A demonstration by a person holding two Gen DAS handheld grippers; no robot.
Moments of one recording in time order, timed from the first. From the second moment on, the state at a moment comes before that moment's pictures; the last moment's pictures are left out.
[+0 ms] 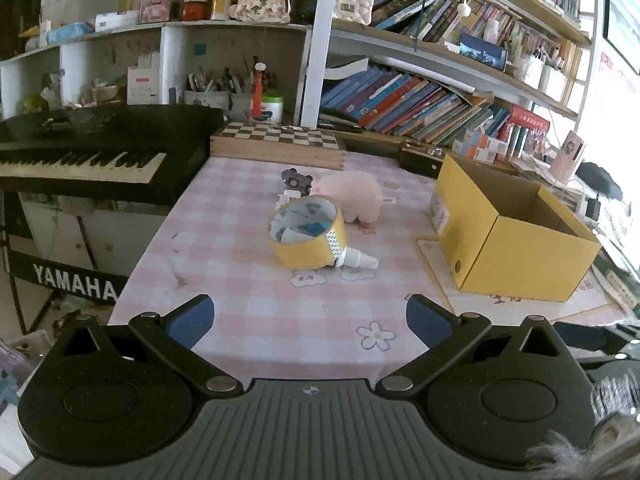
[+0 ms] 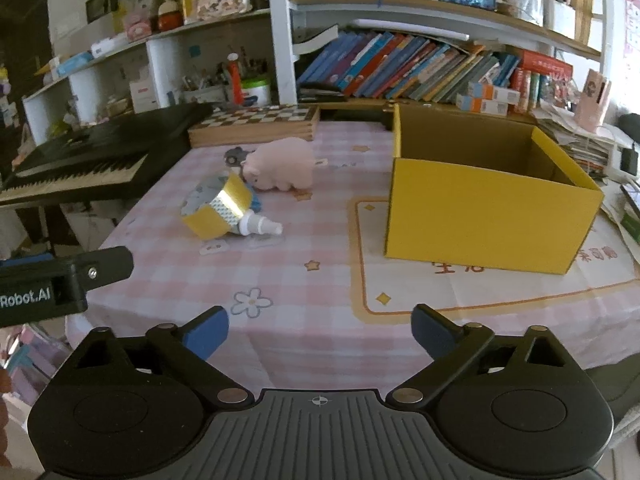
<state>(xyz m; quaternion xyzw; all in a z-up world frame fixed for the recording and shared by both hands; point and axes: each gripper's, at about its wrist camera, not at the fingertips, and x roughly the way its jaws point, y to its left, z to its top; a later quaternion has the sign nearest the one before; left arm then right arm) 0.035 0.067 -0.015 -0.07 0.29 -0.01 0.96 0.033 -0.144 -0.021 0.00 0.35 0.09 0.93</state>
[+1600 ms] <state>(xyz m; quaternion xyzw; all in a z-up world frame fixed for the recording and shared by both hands) 0.254 0.092 -0.061 -0.09 0.39 -0.05 0.91 0.196 -0.076 -0.068 -0.14 0.37 0.29 0.87</state>
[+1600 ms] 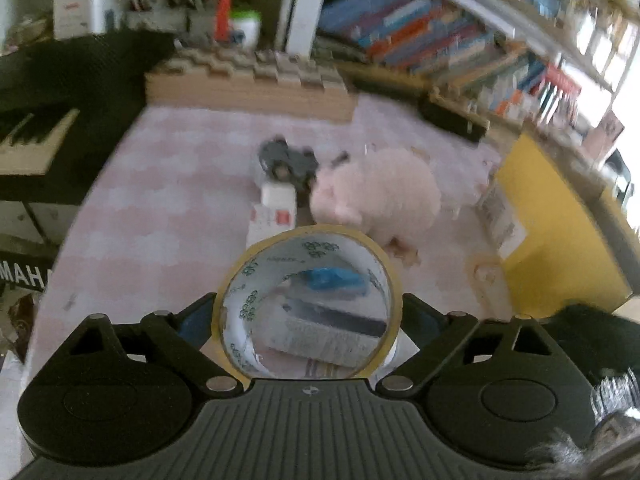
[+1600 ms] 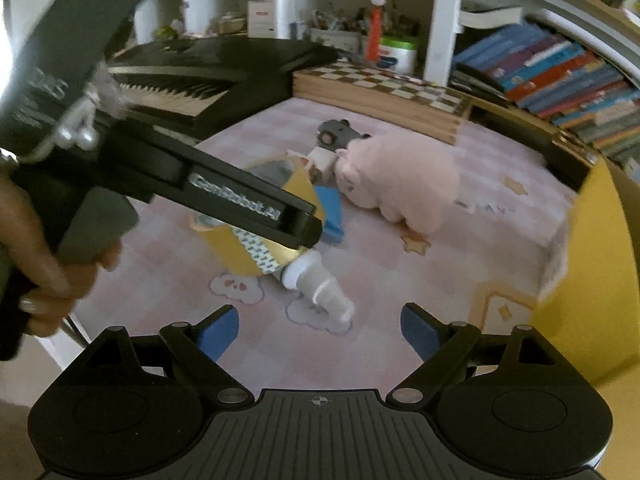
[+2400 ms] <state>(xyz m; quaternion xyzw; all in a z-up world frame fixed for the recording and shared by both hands) 0.177 0.140 -0.014 -0.19 0.35 0.01 0.92 0.252 -0.033 -0.075 -0.15 0.41 0.41 0.80</state>
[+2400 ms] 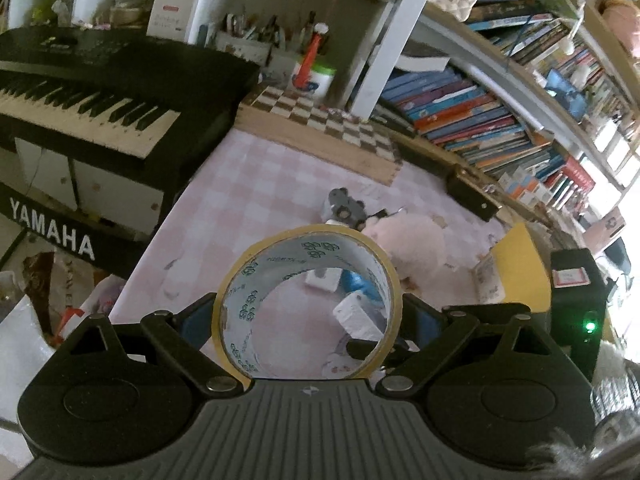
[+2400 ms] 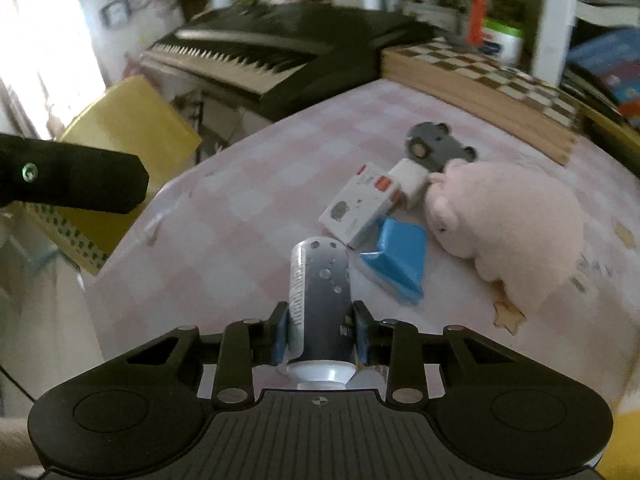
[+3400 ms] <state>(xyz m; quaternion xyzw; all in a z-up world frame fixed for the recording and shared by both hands) 0.058 0.114 0.014 -0.19 0.31 -0.13 0.92 0.092 -0.131 -0.005 -0.01 0.39 0.24 0.89</state>
